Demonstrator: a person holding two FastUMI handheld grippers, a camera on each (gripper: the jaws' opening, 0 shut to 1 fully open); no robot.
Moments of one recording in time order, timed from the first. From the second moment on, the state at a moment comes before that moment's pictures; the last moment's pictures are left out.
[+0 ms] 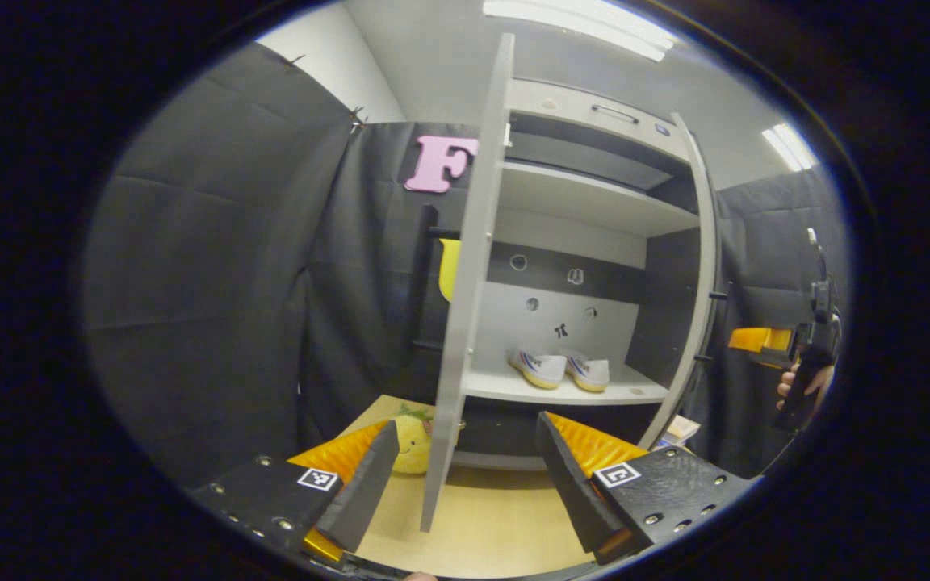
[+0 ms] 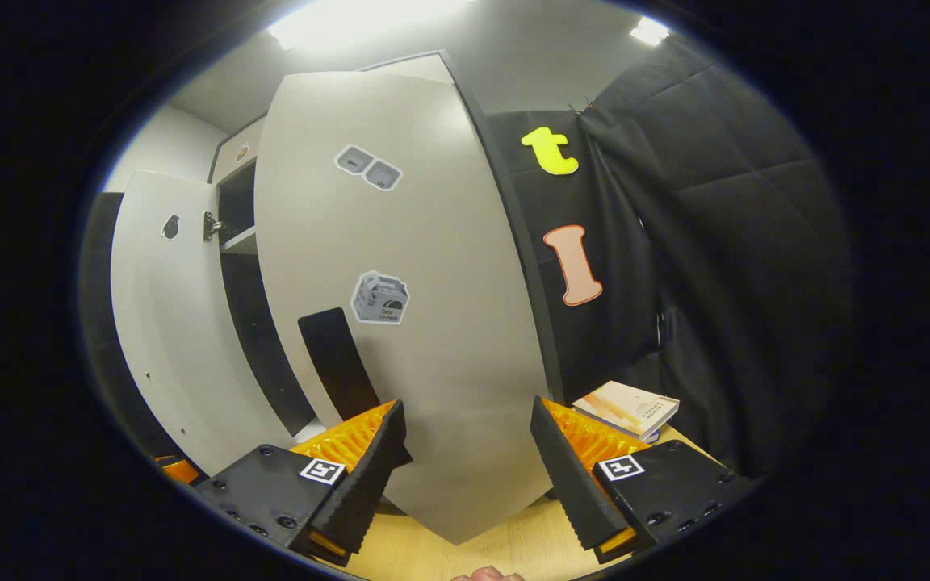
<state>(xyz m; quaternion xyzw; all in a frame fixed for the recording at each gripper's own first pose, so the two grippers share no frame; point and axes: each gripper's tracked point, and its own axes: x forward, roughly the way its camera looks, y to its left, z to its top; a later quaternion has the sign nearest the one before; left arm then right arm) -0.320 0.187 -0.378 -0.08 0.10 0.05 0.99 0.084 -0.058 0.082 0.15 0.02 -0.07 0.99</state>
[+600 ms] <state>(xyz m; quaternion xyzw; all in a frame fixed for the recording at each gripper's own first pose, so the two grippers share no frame) -0.272 0.315 -0.316 -0.04 0.04 0.05 1.00 0.052 -0.067 0.056 0.12 0.04 -0.11 0.98</state>
